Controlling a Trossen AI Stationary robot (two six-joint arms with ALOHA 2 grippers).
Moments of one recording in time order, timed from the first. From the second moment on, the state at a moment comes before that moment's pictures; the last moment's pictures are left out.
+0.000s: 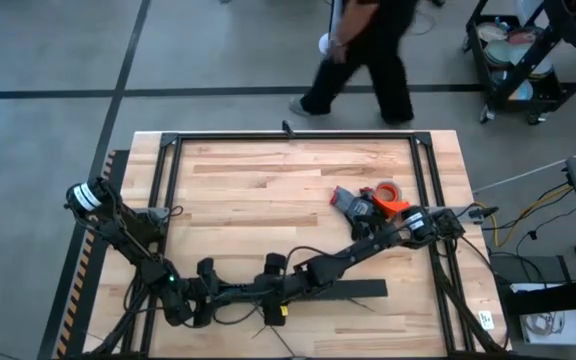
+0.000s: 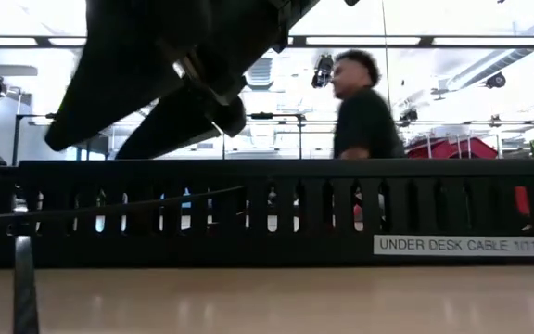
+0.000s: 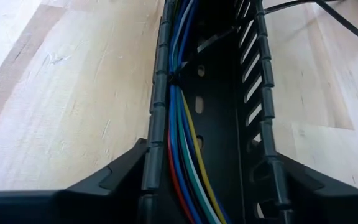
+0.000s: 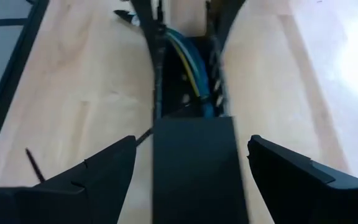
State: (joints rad) left arm -1.00 1.60 0.46 0.14 -0.61 -0.98; right arm 0.38 2.34 1.75 -0.23 0.20 0.31
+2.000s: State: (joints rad) left arm -1.00 1.62 0.46 0.13 -0.63 -0.98; right arm 0.36 2.39 1.74 -0.17 0.11 0.45
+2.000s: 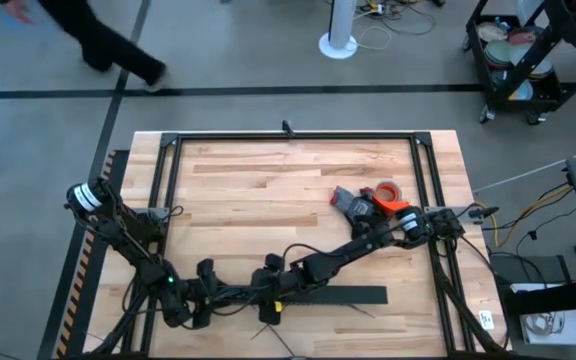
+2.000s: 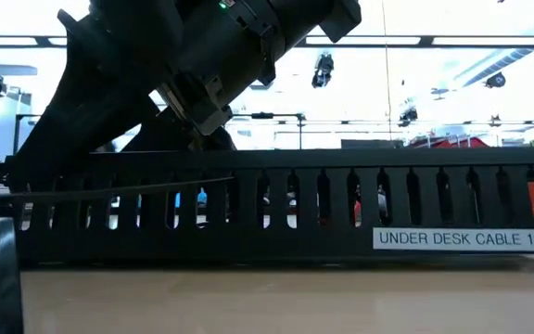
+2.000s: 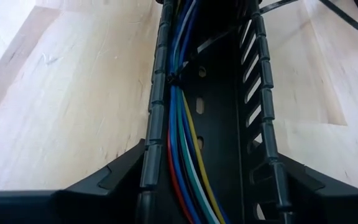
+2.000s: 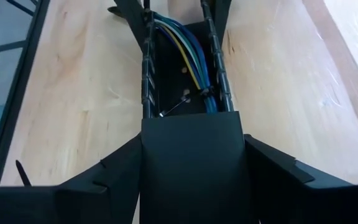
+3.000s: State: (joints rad) left arm -1.00 1.60 0.46 0.11 -0.65 -0.99; right arm 0.37 2.41 1.74 -0.09 -0.04 0.35
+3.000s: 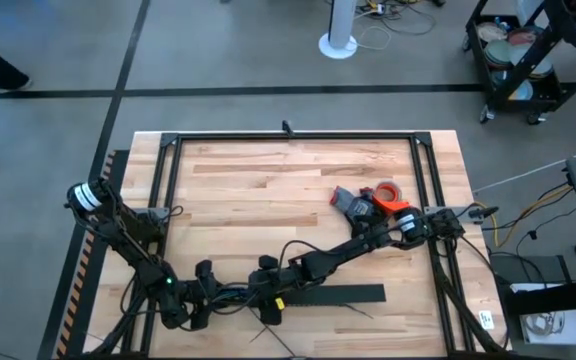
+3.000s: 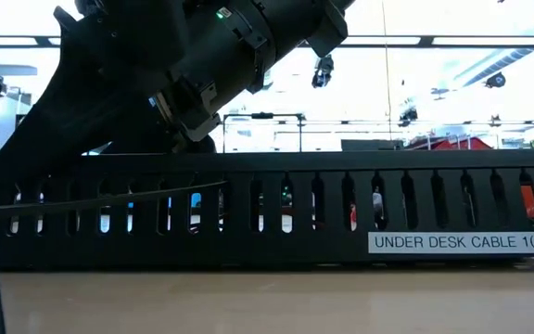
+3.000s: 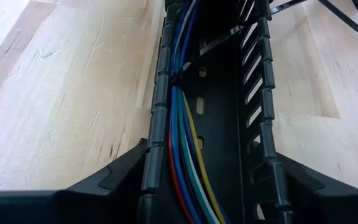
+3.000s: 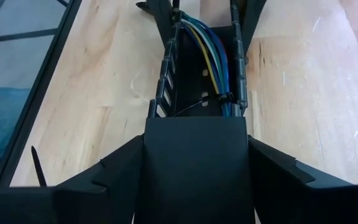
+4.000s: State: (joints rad) left arm -0.98 1.60 0.46 0.17 -0.67 -0.98; right arm 0.37 2.41 1.74 -0.09 -0.01 0.35
